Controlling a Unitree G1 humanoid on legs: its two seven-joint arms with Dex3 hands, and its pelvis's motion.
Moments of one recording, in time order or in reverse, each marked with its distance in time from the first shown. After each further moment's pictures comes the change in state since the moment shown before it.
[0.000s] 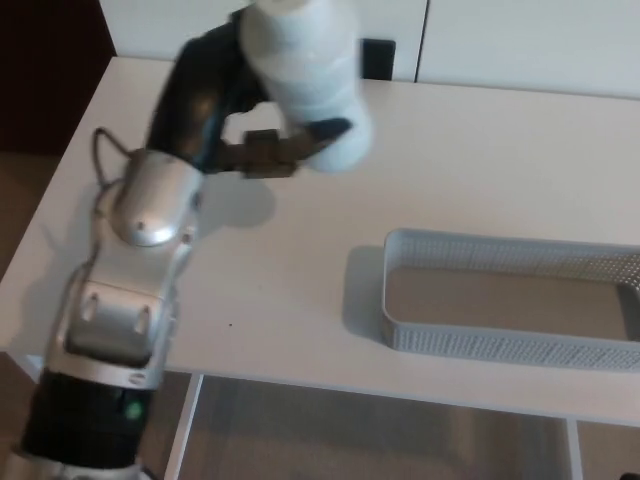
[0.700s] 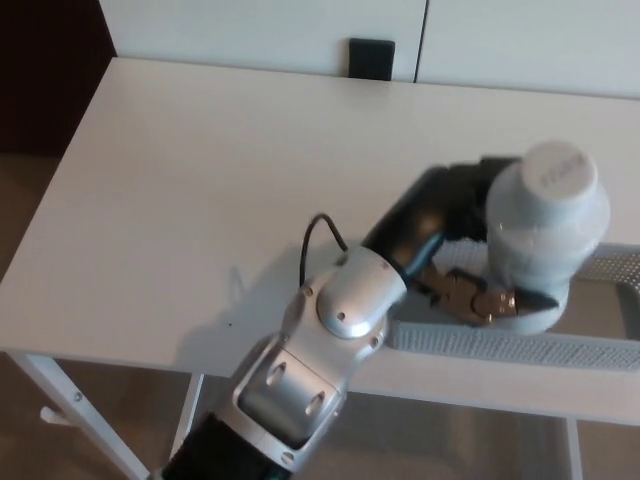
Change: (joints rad) left_arm 0.053 -0.208 -0.389 0.123 0.053 0.014 0.003; right_arm 0.025 0.002 0.027 -0.024 -0.016 -0.004 -0.021
